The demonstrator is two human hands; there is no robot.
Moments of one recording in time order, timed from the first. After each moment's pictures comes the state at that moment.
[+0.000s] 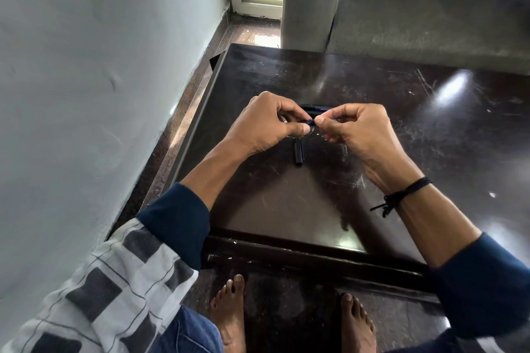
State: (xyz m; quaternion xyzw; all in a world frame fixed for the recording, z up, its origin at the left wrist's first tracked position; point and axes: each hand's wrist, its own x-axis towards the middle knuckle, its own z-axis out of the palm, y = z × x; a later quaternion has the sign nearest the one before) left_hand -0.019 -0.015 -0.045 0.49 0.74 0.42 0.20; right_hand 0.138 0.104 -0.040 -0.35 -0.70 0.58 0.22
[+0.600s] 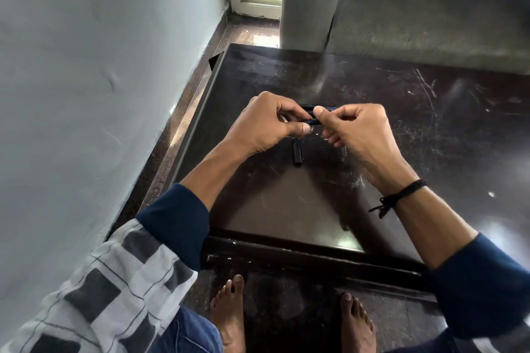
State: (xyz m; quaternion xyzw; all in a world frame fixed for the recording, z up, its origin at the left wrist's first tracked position) left_hand -0.018 -0.014 -0.045 0.48 0.74 0.42 0.22; right_hand 0.136 0.104 -0.044 -0.37 -0.72 0.54 0.24
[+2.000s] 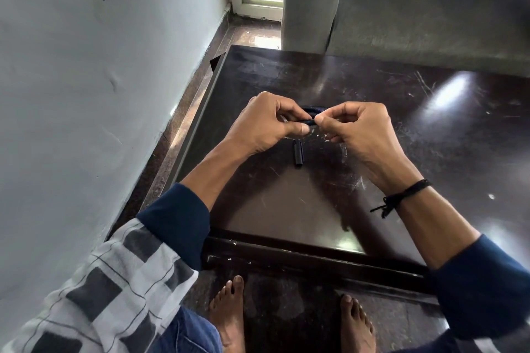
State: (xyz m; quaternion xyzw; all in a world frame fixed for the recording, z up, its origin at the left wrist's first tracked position) left_hand -0.022 -0.014 -0.048 0.48 0.73 0.44 0.22; right_hand 0.137 0.106 -0.040 -0.33 -0.73 0.55 0.24
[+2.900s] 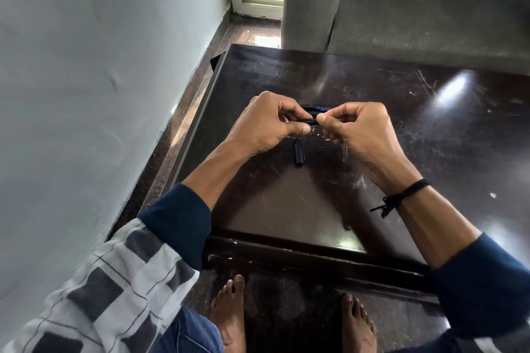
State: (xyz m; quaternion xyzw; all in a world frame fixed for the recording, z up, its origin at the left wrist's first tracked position) left_hand -0.019 -0.014 -0.045 0.48 0.73 0.44 0.21; right_hand 0.137 0.106 -0.043 -0.34 -0.74 0.54 0.24
